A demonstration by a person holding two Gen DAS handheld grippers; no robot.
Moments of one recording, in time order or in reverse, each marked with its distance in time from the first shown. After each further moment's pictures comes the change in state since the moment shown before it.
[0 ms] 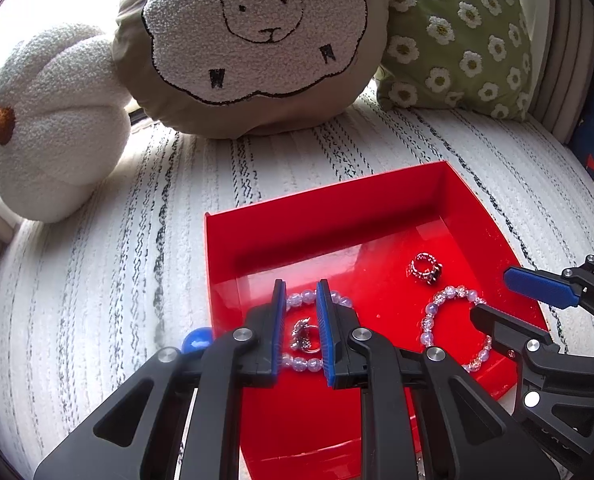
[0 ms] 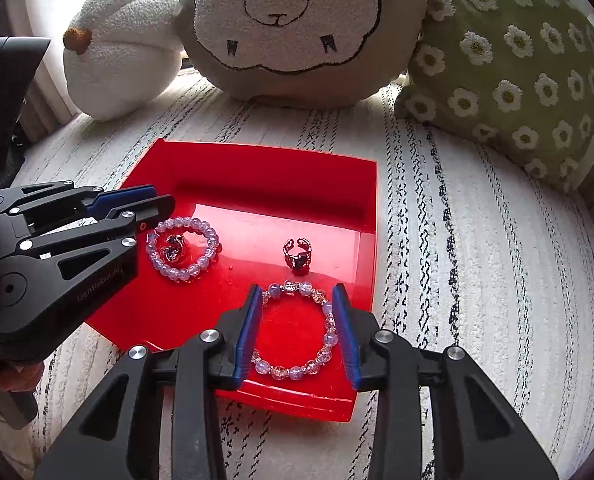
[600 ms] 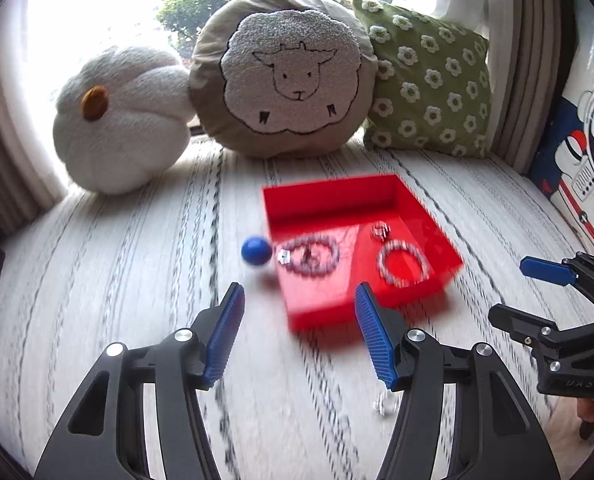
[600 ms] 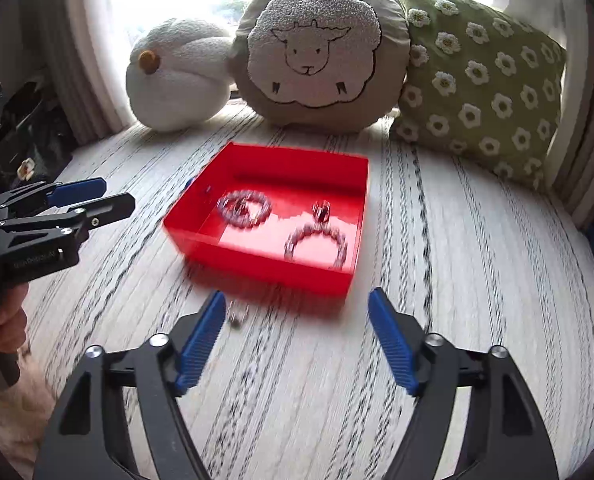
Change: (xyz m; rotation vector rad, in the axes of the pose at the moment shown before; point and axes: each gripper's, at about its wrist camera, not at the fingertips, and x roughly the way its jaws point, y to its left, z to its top) left arm -0.141 0.015 -0.109 -0.084 -0.176 -0.031; right arm -0.112 0.014 -0.102 -0.033 -0.153 0.060
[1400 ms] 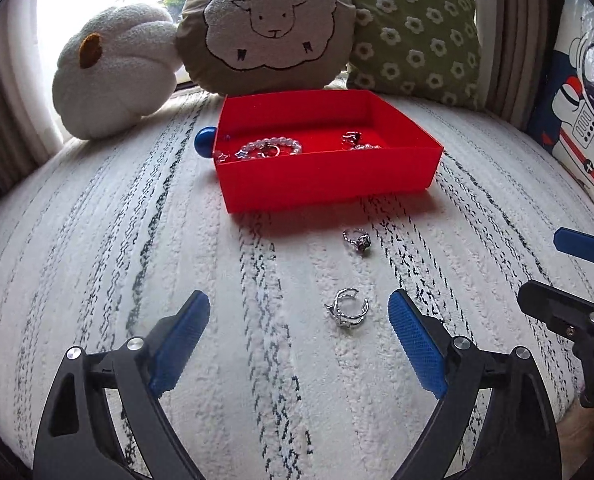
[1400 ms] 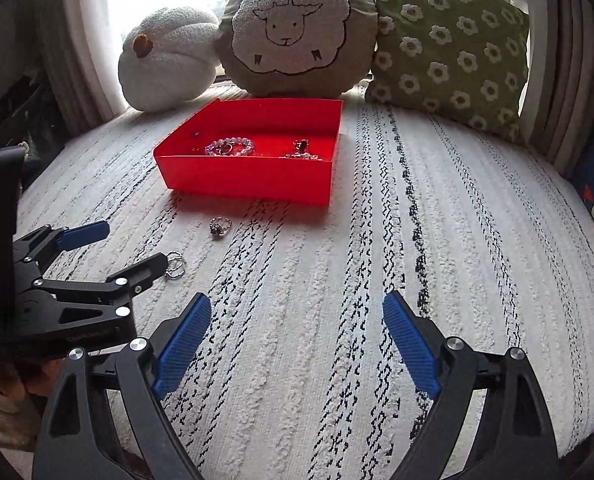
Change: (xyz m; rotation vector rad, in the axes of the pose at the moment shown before) left arm 0.037 -0.060 -0.095 0.002 0.033 0.044; right arm -0.006 -0.007 -0.082 0.043 -0.019 -0.039
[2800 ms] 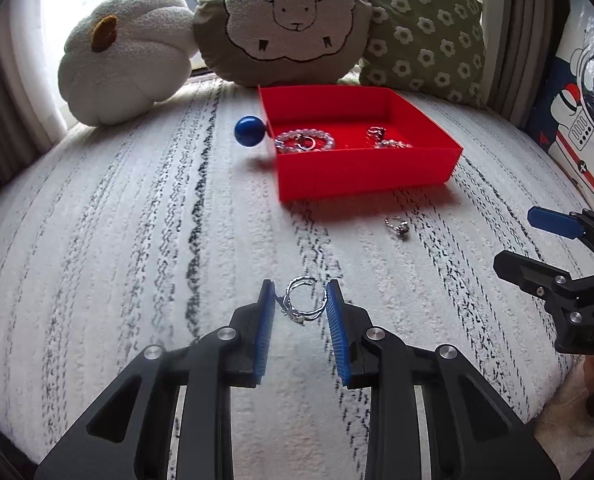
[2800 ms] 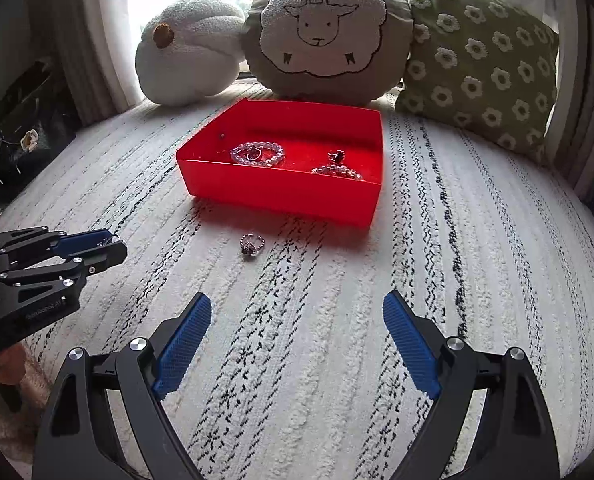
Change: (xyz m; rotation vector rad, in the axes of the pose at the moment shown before) left arm -0.024 0.058 -0.003 -0.024 0.043 -0.043; right arm 0.024 0.033 0.023 -0.057 0.007 0.025
